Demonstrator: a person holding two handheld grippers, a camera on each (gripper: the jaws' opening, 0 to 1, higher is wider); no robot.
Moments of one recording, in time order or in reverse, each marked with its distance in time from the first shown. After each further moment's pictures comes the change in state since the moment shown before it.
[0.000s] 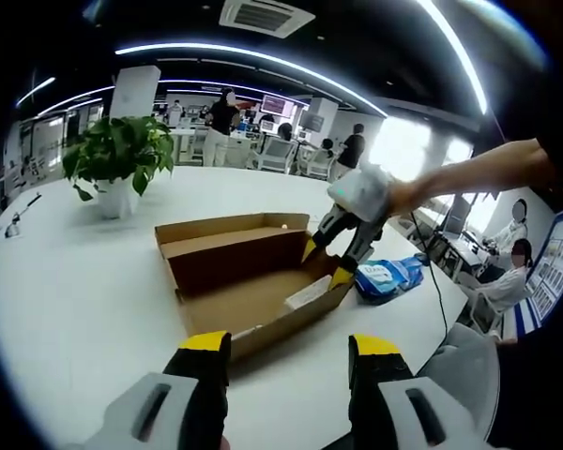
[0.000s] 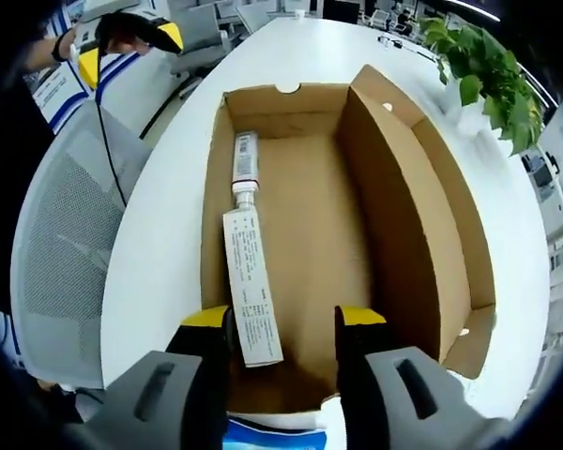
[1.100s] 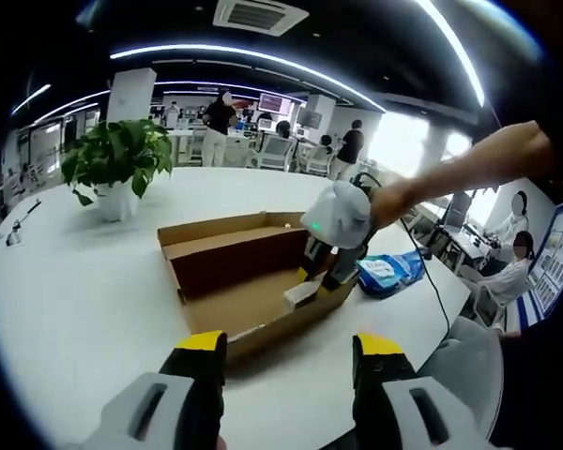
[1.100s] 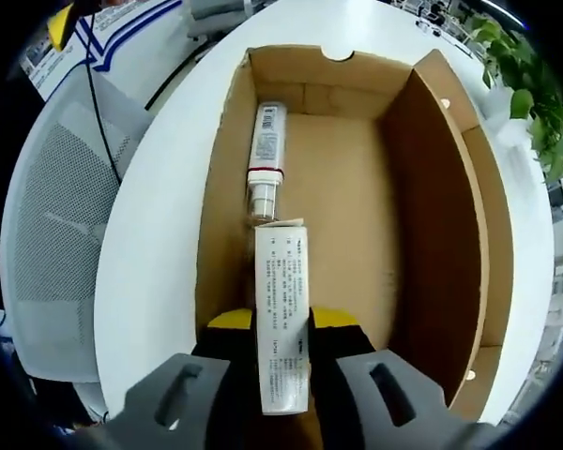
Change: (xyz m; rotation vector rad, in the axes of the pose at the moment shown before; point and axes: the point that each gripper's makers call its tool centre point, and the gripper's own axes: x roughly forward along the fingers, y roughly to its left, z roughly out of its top) left arm 0.003 0.011 -0.006 0.035 0.026 0.010; right arm 0.034 0.016 0.009 -0.081 0.135 0.019
